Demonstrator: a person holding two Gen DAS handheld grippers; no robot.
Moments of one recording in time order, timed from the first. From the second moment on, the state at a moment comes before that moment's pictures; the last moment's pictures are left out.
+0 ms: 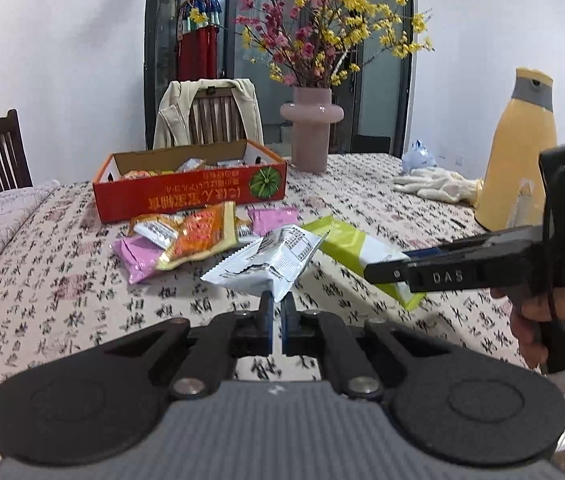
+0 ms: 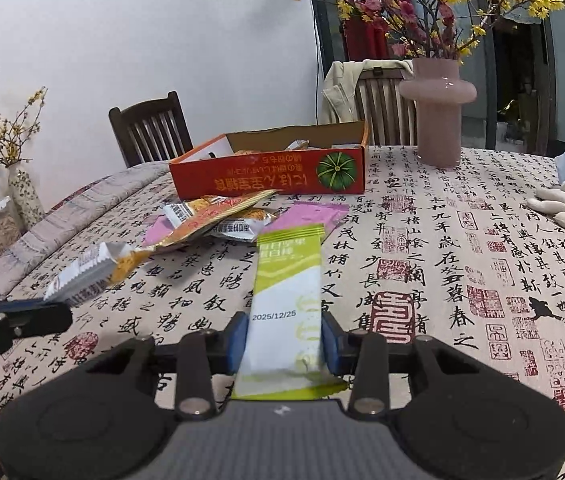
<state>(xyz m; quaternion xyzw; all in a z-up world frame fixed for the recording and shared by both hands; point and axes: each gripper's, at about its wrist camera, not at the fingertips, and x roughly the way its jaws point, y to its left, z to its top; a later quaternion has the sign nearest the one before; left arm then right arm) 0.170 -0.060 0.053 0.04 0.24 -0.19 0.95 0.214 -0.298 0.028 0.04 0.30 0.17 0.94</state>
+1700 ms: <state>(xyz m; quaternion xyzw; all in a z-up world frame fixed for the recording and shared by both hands) 0.575 -0.051 0.070 0.02 0.30 -0.16 0.94 0.553 -0.244 0.059 -0.05 0.28 0.05 0.96</state>
